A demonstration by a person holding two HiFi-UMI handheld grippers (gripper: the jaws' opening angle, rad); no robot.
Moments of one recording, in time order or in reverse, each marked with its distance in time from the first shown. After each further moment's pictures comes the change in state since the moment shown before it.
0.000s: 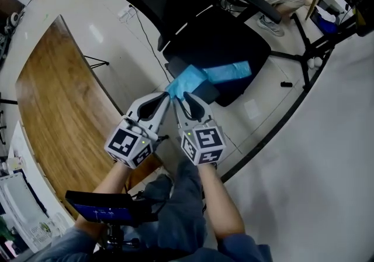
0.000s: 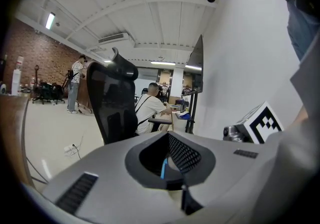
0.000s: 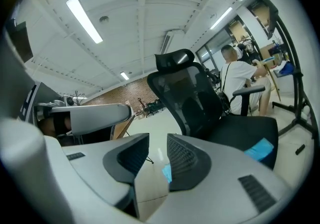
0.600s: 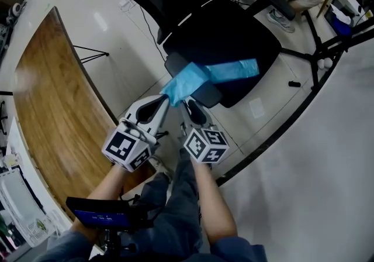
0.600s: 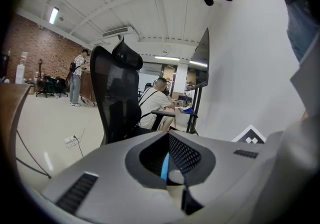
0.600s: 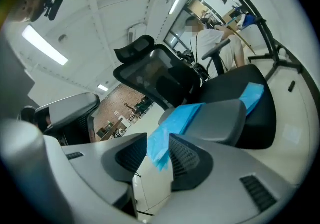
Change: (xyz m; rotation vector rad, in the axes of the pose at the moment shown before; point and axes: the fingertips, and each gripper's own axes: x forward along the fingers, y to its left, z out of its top) left arm 0.026 0.012 -0.047 -0.035 0.050 0.027; right arm 0.019 -0.063 -0.095 0.416 0.066 -0.081
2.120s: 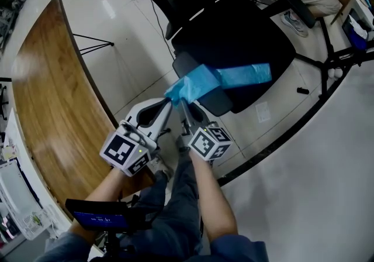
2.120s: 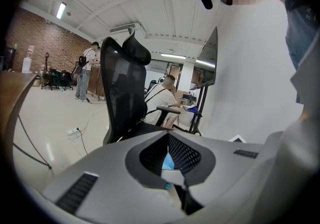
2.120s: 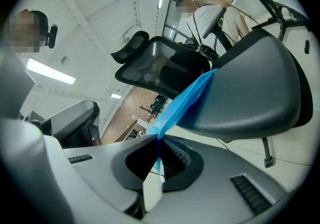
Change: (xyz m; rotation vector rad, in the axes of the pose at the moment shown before) left arm 0.004 0.027 -0.022 -0.063 0.024 0.038; right arm 0.051 0.008 -0.021 0.147 0.033 0.215
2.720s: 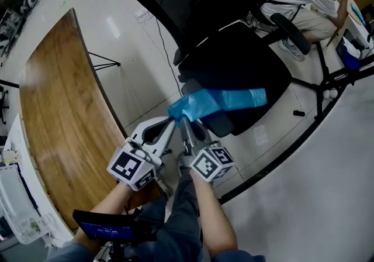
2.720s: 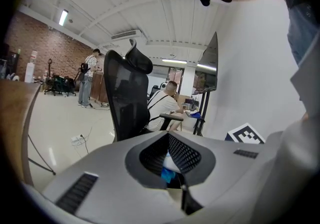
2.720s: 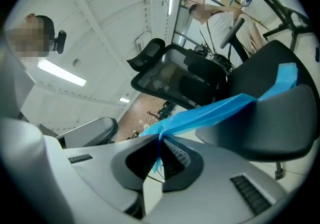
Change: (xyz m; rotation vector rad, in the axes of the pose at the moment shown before) left arm -0.017 0.006 0.032 0.015 -0.056 0.032; right arm 0.001 0.068 0.042 -0.066 -0.074 0.078
